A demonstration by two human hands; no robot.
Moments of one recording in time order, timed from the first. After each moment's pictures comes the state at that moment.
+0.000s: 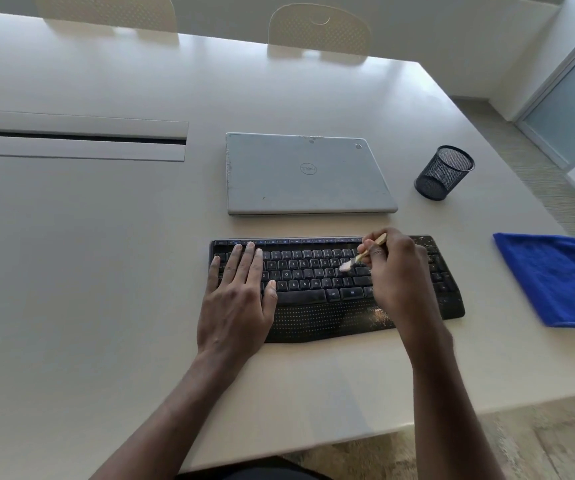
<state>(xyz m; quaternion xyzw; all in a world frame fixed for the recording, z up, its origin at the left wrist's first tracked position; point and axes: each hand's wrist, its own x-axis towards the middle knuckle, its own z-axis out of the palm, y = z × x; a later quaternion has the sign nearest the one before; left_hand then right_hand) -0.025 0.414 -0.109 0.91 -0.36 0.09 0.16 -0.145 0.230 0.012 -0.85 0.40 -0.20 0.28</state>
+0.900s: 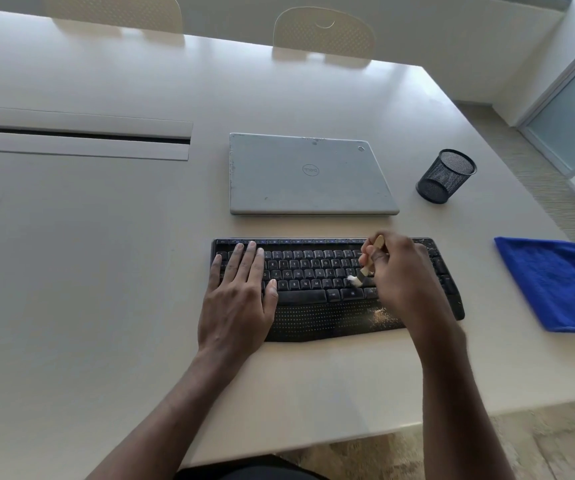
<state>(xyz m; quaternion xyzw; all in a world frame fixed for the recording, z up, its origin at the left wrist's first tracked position) -0.025 0.414 -0.108 0.92 -0.35 0.10 0.16 -0.149 0.229 0.024 -0.87 0.38 -0.14 0.28</state>
